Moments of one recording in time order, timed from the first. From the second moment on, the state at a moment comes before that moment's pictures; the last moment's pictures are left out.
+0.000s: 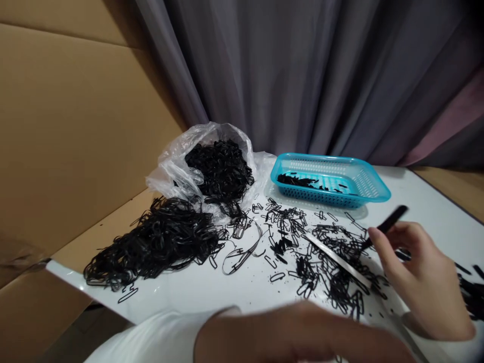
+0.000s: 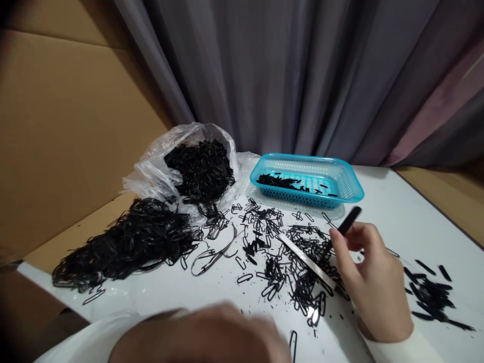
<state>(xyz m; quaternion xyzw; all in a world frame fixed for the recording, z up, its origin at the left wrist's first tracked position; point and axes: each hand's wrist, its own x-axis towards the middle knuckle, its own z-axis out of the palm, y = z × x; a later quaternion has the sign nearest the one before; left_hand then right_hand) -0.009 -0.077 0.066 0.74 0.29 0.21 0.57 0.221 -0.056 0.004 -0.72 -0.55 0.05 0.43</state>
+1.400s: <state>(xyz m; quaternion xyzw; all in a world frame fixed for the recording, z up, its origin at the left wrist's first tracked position) -0.006 -0.009 0.001 0.60 0.45 0.30 0.59 0.183 -0.091 -0.029 -0.50 -0.66 0.10 0.55</state>
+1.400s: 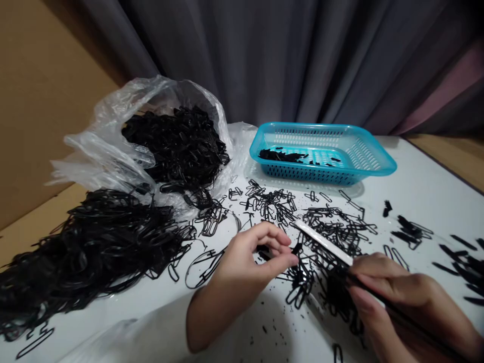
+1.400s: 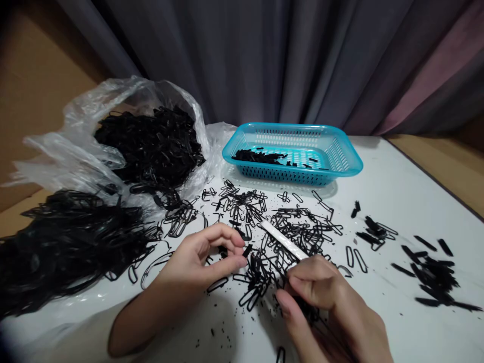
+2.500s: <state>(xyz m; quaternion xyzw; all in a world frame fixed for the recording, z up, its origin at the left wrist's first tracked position) -0.007 -0.020 -0.003 0.61 0.48 0.33 0.53 0.168 -0.088 -0.021 -0.53 -0.65 0.12 0.53</state>
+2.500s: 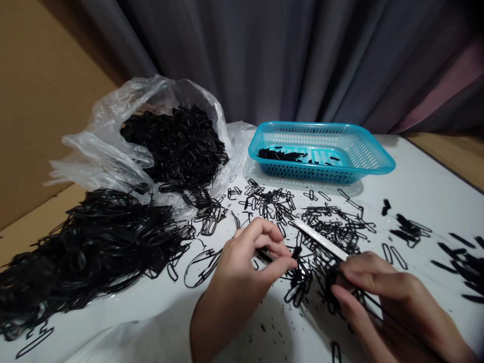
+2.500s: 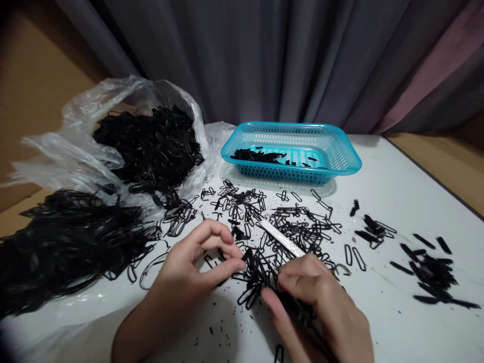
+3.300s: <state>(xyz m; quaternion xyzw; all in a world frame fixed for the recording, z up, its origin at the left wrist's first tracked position) -0.001 -0.018 0.000 0.58 0.49 0.37 0.54 0.177 -0.089 -0.020 -0.47 -0.72 0.06 0.52</state>
